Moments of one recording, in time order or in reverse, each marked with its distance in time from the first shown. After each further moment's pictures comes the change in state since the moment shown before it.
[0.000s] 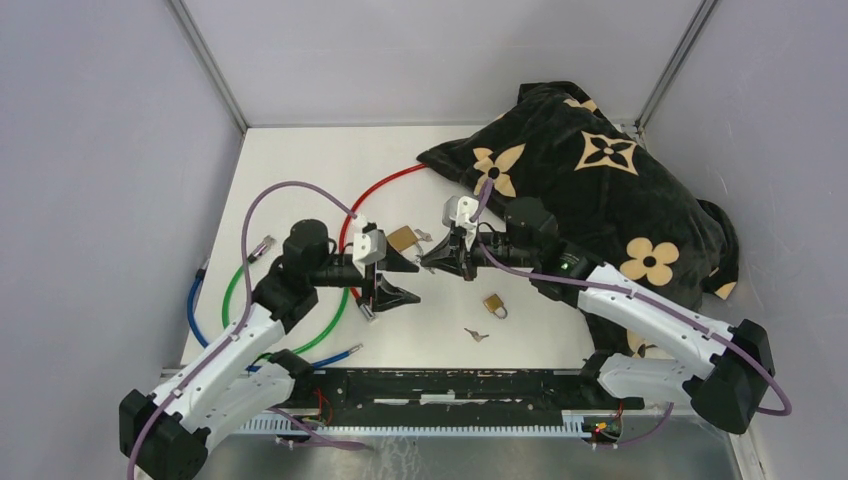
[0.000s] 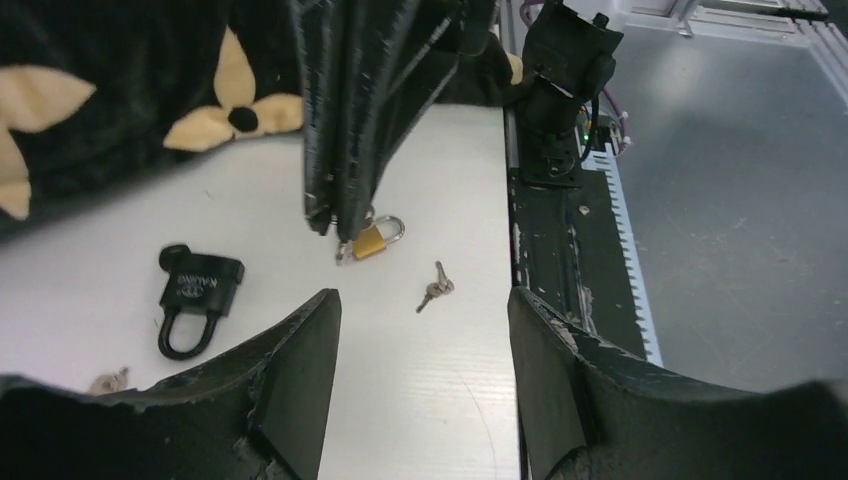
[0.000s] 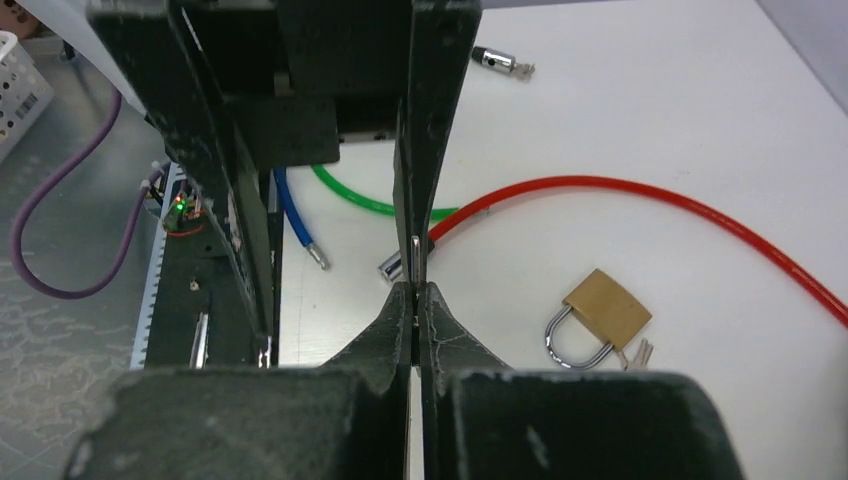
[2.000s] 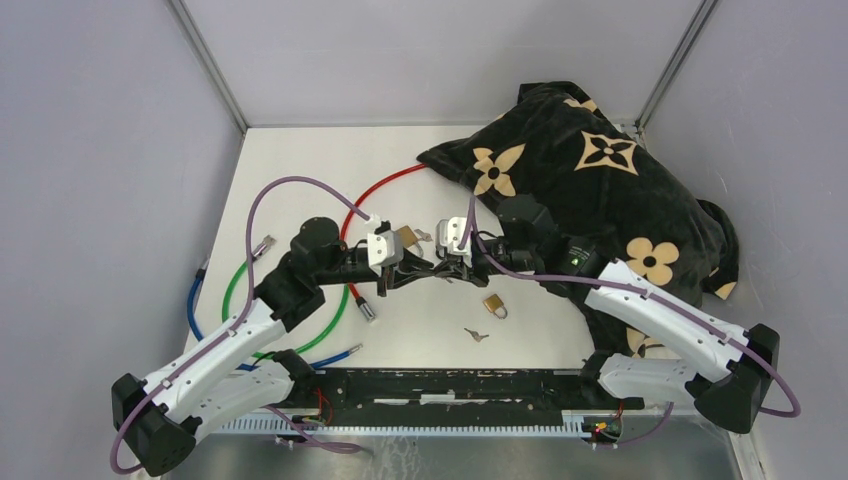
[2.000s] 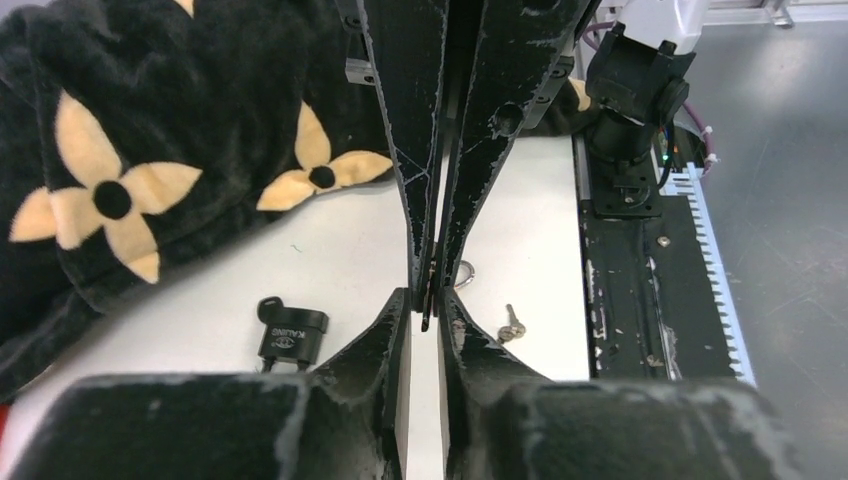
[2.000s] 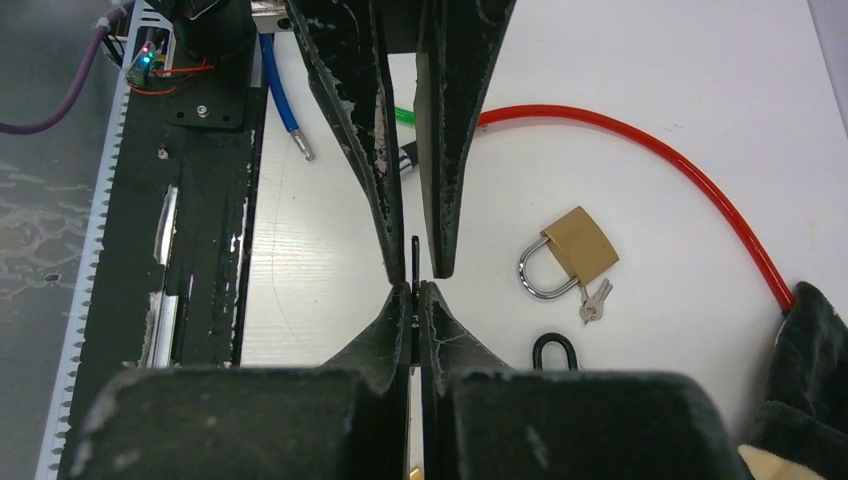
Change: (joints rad) left arm -0.195 0.023 0.070 0.088 -0.248 0.082; right arm 0.039 -0.010 0.159 -0.399 0.039 -0.317
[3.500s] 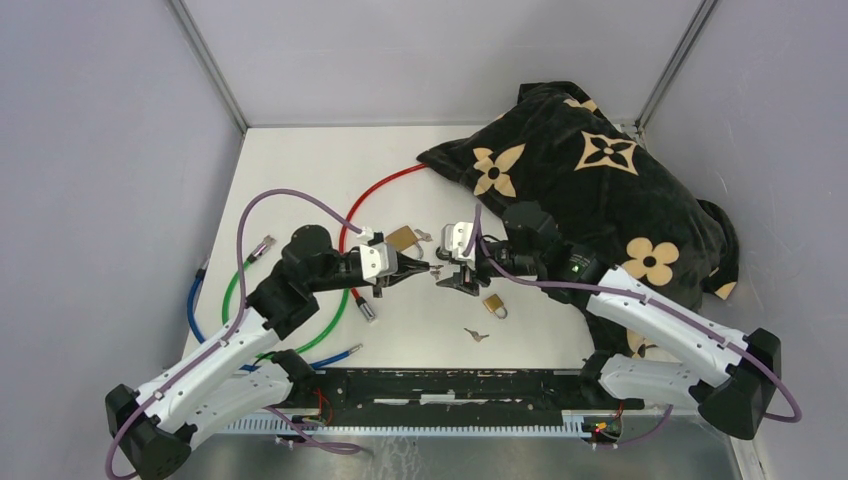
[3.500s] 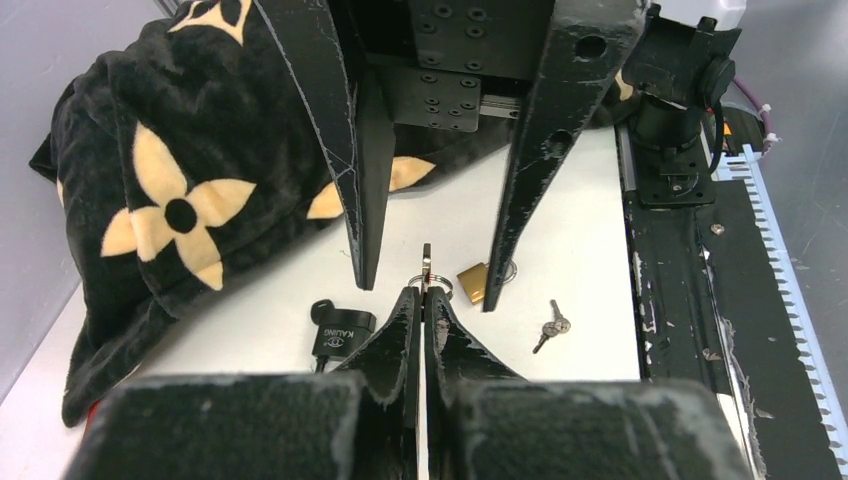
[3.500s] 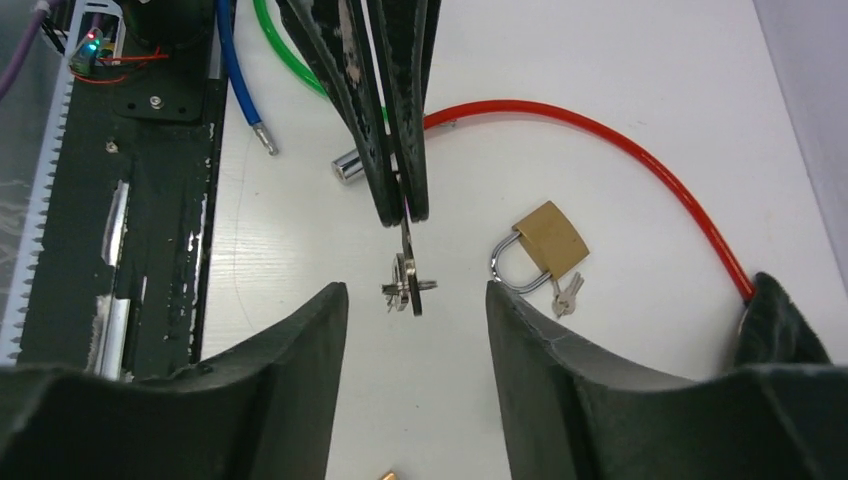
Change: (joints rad) left arm -0.012 -0.066 -0.027 -0.007 -0.060 0.109; right arm -0.011 -0.024 -0.080 0.096 0.032 -0.032
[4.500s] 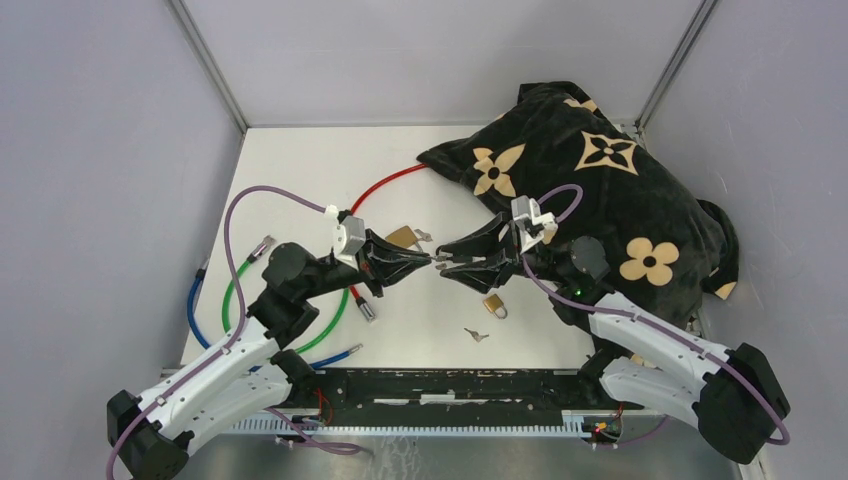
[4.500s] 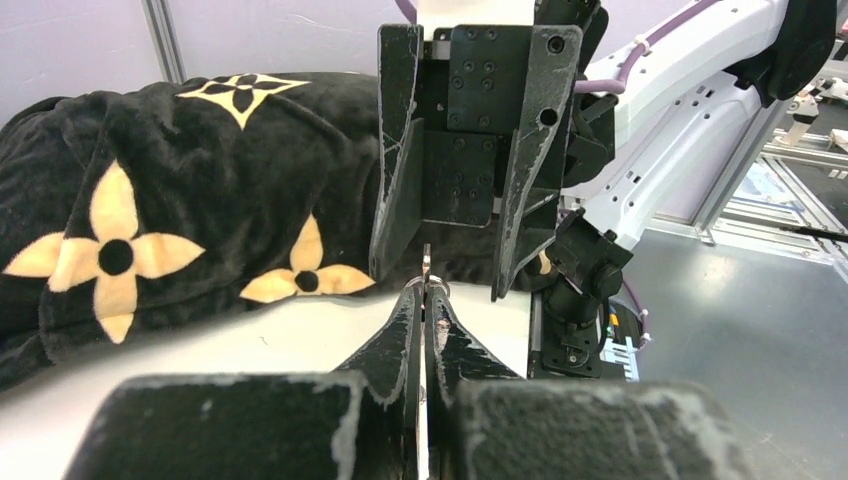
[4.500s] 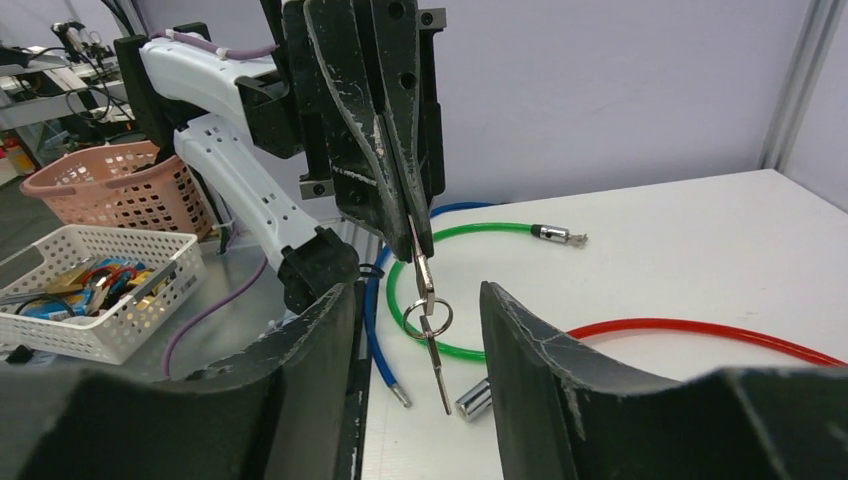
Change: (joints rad) left arm 0.000 -0.060 -0.114 0.413 -0.073 -0.562; right arm -0.174 -0.117 -0.451 1.168 -0.243 0.898
